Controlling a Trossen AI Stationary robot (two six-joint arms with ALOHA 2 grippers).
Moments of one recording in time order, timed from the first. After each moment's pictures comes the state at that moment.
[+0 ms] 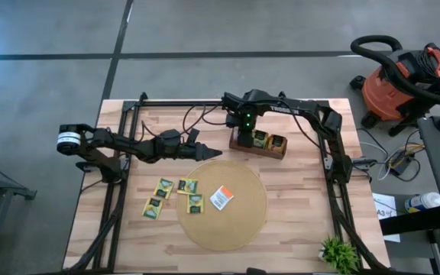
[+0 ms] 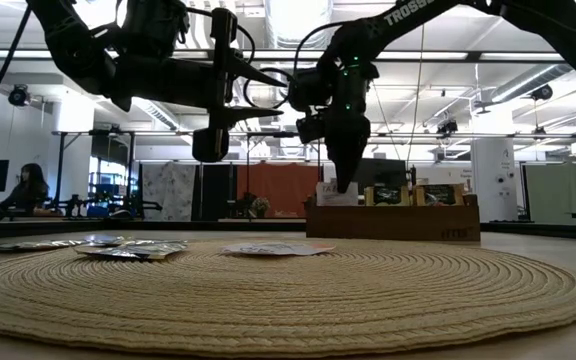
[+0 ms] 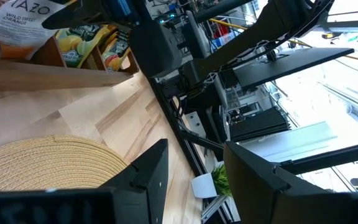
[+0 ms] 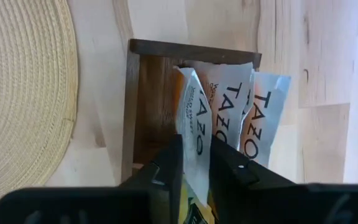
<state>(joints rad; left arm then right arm) 0.16 1.45 0.56 0.83 0.14 -1.13 -0.43 2.09 1.76 -1.14 -0.08 -0.27</state>
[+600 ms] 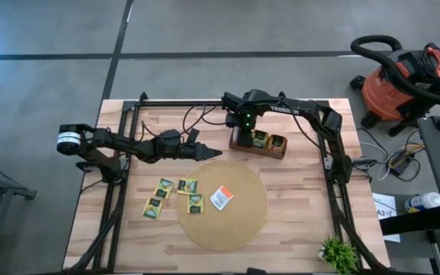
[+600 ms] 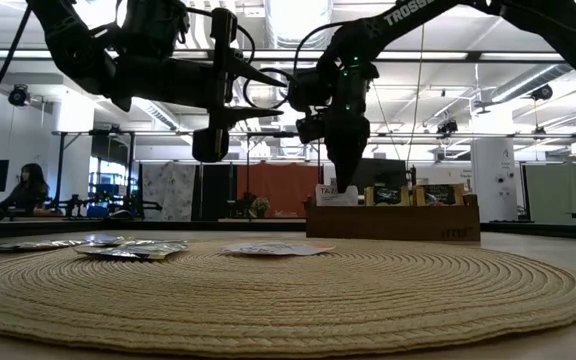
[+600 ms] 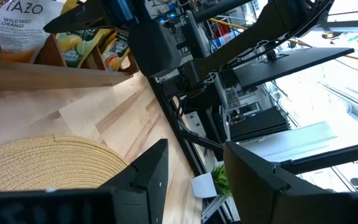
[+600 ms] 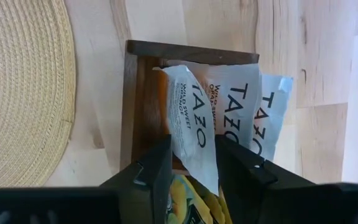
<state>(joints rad) 0.16 1.45 0.56 0.83 0.14 -1.13 -0.43 2.09 1.76 -1.13 -0.08 -0.27</state>
